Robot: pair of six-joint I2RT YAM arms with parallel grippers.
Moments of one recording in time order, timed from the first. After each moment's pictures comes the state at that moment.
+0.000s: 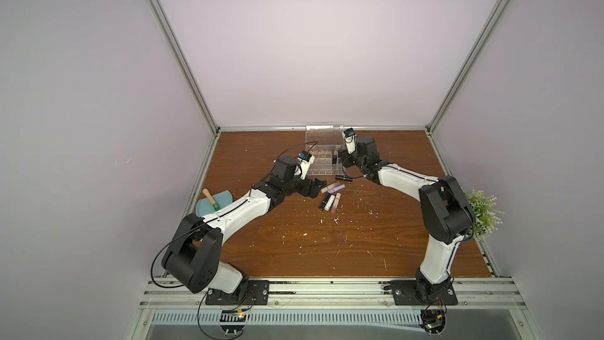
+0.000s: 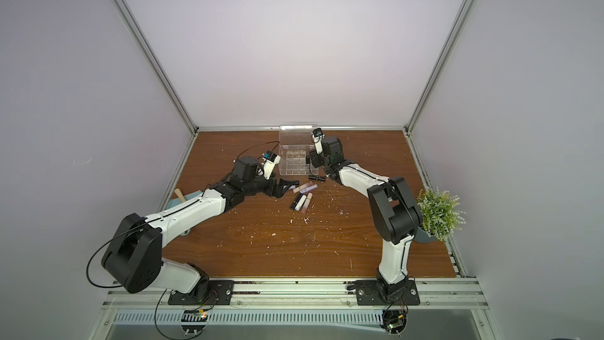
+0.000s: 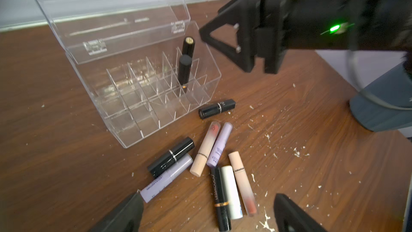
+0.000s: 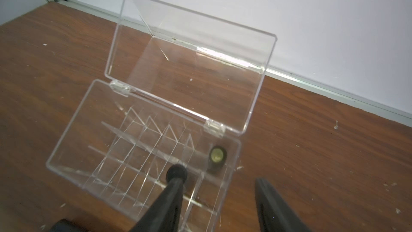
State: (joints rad) left arm -0.55 1.48 0.92 -0.07 0.25 -0.11; right arm 0.46 1.81 1.20 0.14 0.10 -0.03
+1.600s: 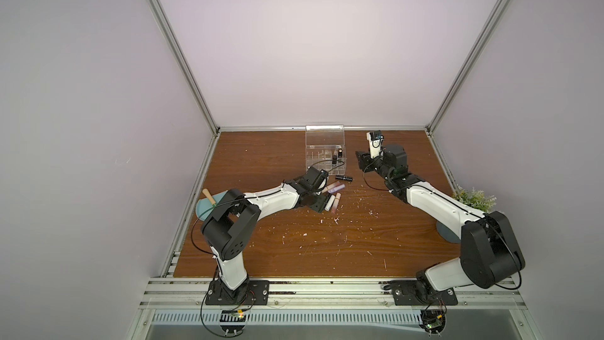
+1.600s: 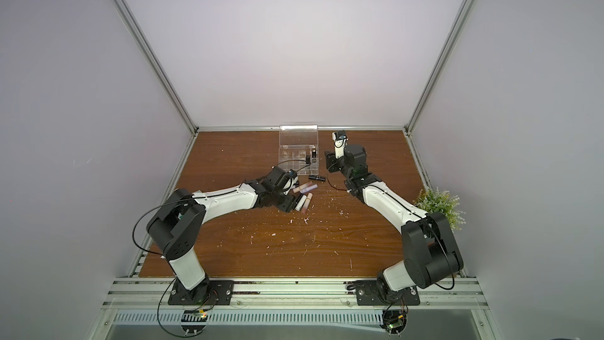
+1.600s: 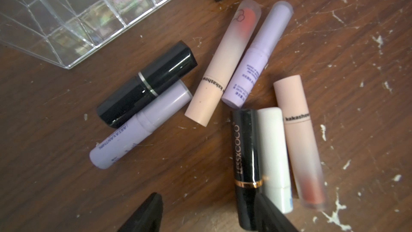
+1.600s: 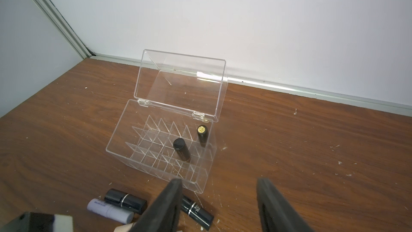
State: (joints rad) left arm -0.70 1.78 1.08 -0.33 -0.03 -0.11; right arm 0.39 1.48 0.96 0.18 0.05 0.08
